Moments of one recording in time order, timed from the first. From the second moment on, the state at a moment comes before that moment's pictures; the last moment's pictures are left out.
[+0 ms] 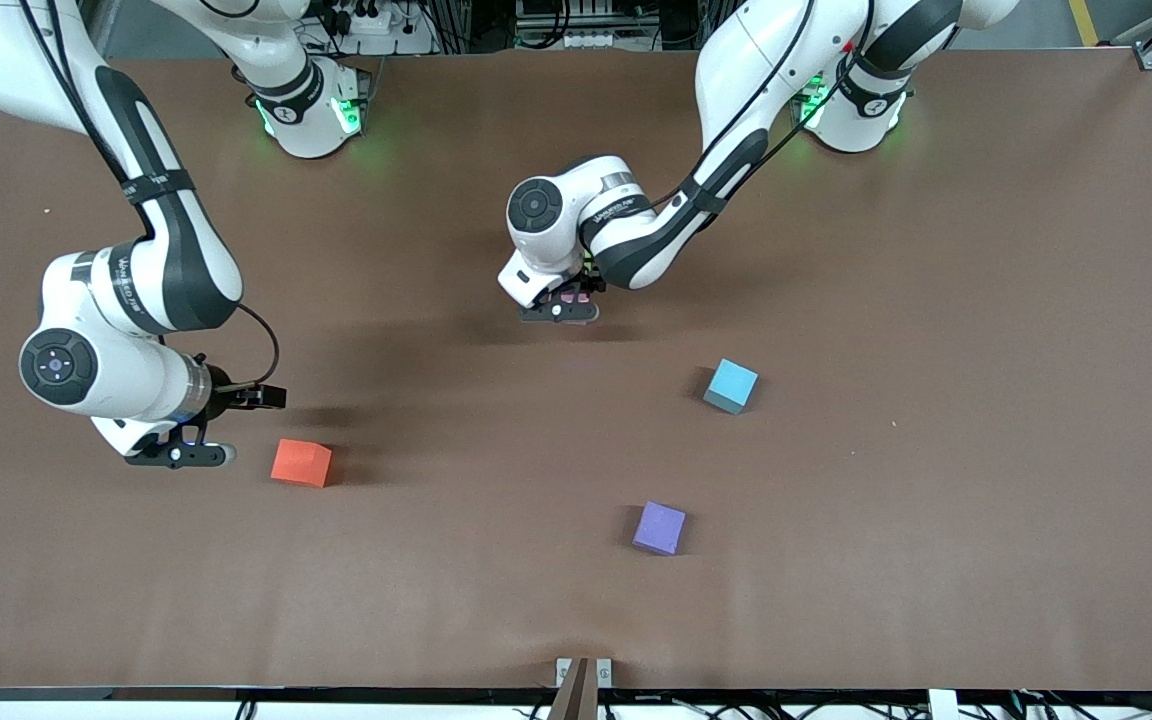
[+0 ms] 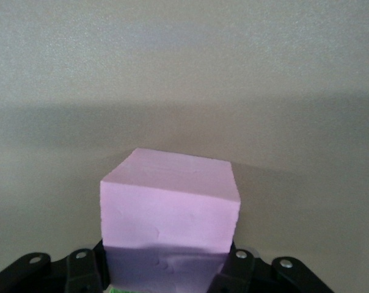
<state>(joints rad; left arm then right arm) -0.62 0.80 -0.42 -1.56 0.28 2.15 -1.10 -0.16 0.45 0.26 -1.74 -0.13 1.99 0.18</state>
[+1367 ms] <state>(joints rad) -0.31 0.54 -0.40 -1.52 0.28 1.99 -0.91 -0.13 0.68 0.27 -1.56 -0.13 2.11 0.24</state>
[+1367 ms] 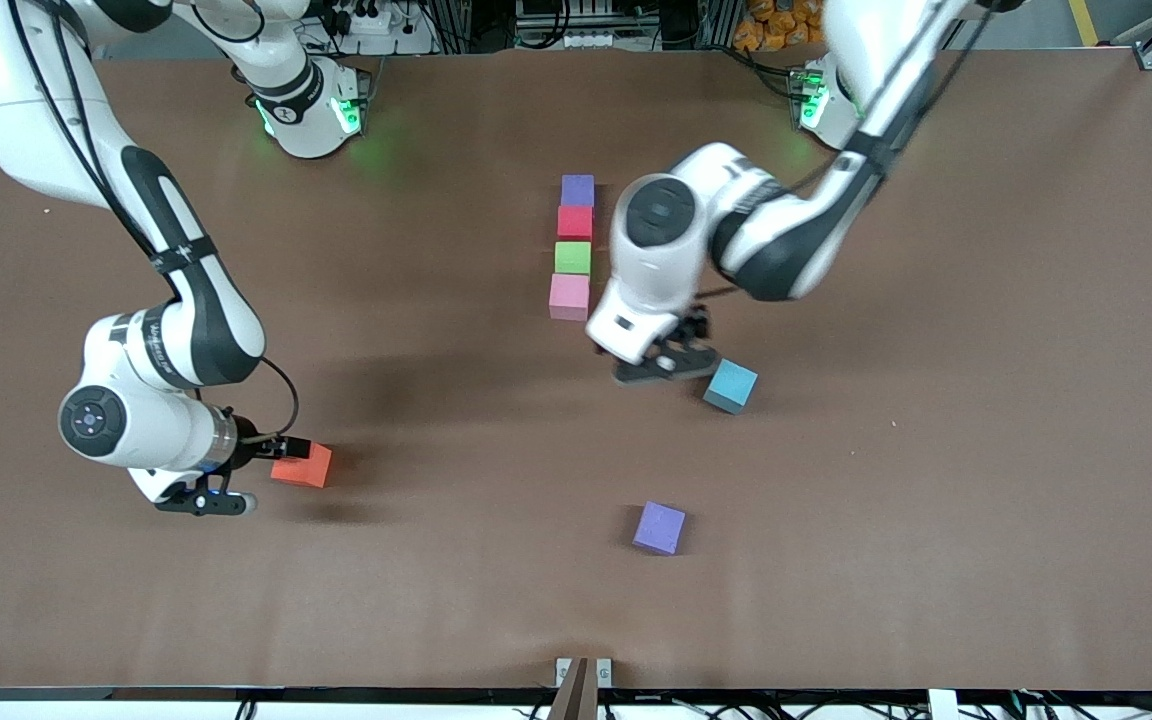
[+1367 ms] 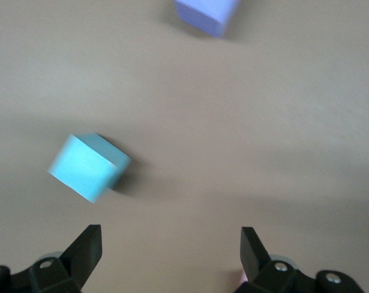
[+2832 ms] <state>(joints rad) 0.06 0.29 -0.26 -1.46 0.14 1.65 -0.24 -0.11 0.78 0.26 -1.53 -0.19 2.22 0.25</state>
